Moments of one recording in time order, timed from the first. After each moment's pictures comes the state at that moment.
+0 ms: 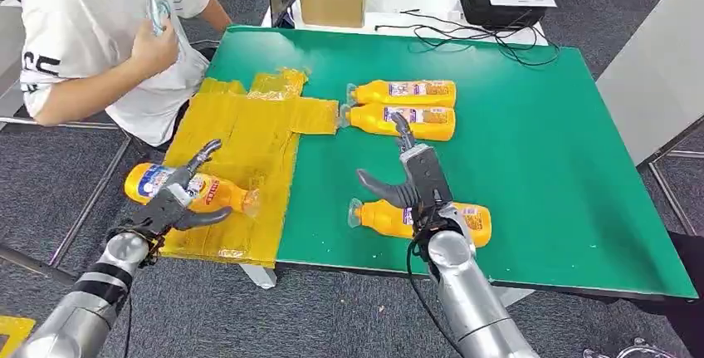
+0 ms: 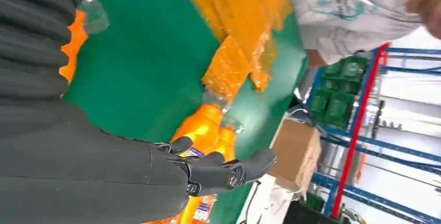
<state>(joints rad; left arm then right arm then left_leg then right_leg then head) -0.37 0.23 -0.20 -0.89 -0.25 -0.09 -0.70 -0.42 0.14 0.33 -1.09 0.25 -0.09 -0.31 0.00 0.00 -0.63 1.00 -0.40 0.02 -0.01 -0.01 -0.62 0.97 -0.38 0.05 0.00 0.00</state>
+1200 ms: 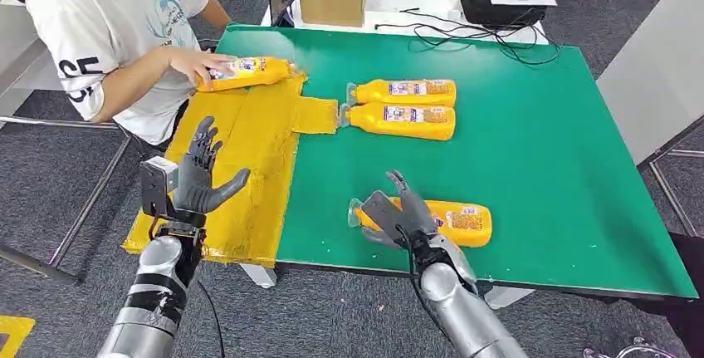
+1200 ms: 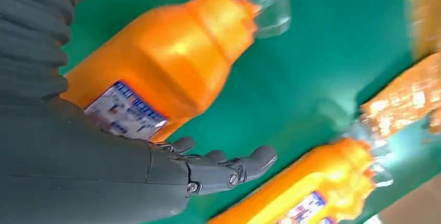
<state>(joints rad) -0.32 -0.11 0.03 -1.05 -0.05 -0.10 -0.51 -0.35 0.07 0.41 -0.99 0.66 -0.13 -0.06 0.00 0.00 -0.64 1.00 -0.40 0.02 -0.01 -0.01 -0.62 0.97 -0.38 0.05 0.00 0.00</state>
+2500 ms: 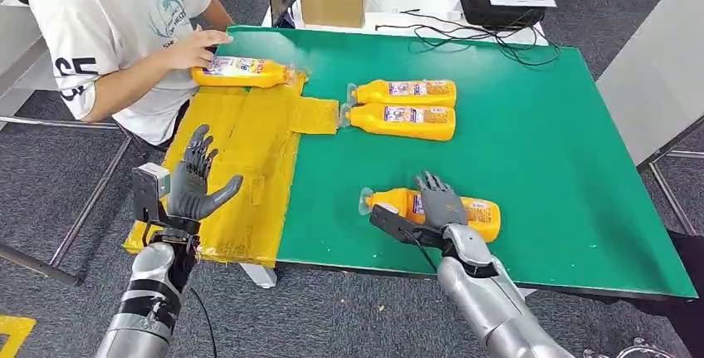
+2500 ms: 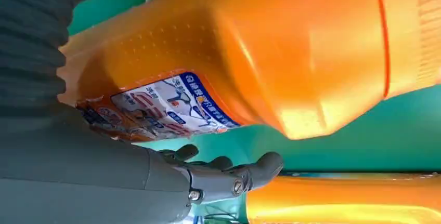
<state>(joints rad) -0.30 -0.10 0.07 -1.05 -0.03 -0.16 -0.50 -0.47 -0.02 0.47 -0.81 1.08 -0.08 0.15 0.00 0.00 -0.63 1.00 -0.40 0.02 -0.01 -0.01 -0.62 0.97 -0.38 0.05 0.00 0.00</state>
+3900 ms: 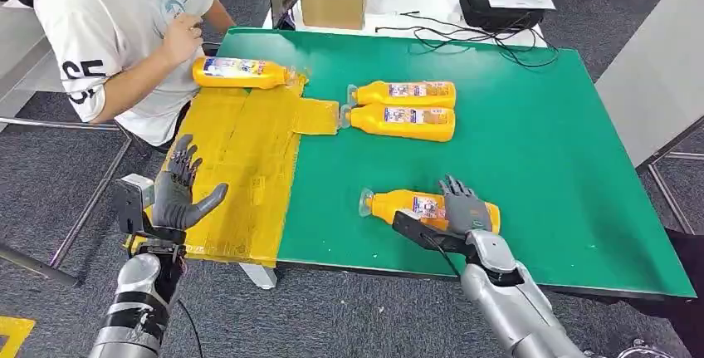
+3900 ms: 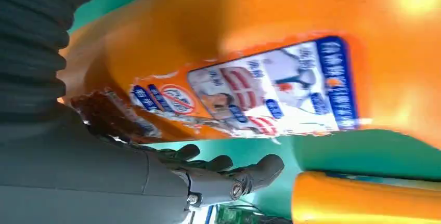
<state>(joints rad) -0.25 -0.08 0.10 -1.09 -0.03 -0.16 -0.49 -0.44 -0.10 0.48 -0.87 1.09 -0.02 0.17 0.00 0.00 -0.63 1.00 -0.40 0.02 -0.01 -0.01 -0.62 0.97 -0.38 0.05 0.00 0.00</state>
